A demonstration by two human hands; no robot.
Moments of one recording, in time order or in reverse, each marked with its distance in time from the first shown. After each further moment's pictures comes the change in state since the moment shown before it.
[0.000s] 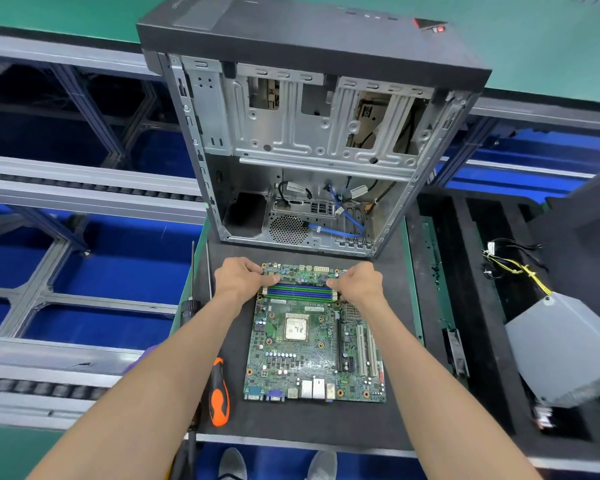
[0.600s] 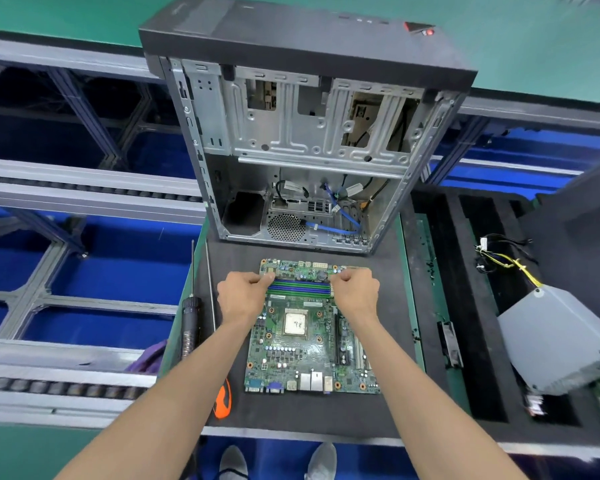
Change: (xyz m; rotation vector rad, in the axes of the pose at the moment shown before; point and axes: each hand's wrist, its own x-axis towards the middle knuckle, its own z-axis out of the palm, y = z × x) left_hand -0.041 -0.013 0.014 0.016 0.182 0.137; right_hand -0.036 0.011 0.014 0.049 0.194 -0.102
